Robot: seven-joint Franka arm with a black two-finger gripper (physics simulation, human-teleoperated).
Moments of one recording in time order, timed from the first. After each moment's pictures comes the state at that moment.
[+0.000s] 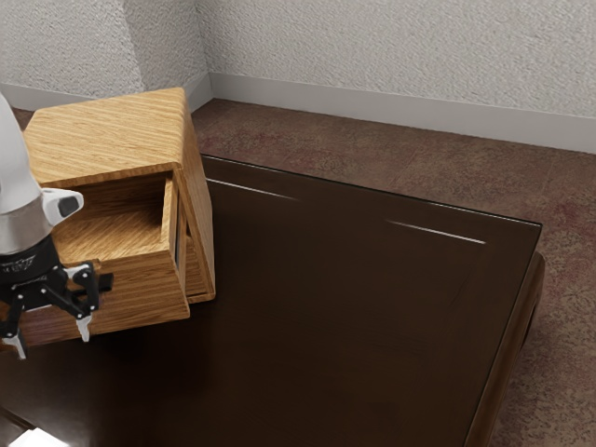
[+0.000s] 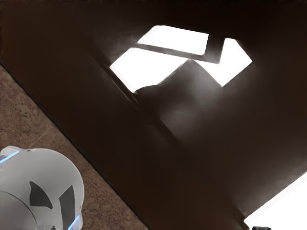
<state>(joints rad) 0.32 -0.96 -0.26 -2.56 -0.24 1.48 -0.71</state>
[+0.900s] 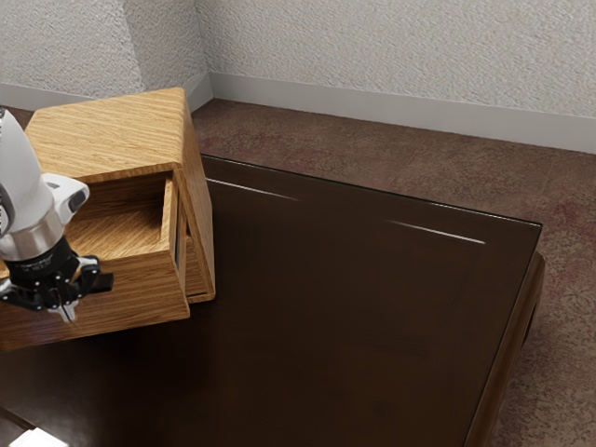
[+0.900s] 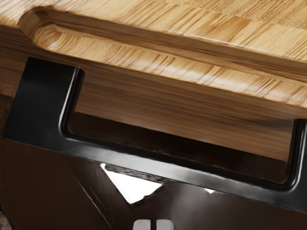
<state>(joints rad) 0.23 -0.97 -0.24 -2.66 -0.04 1.83 -0.81</state>
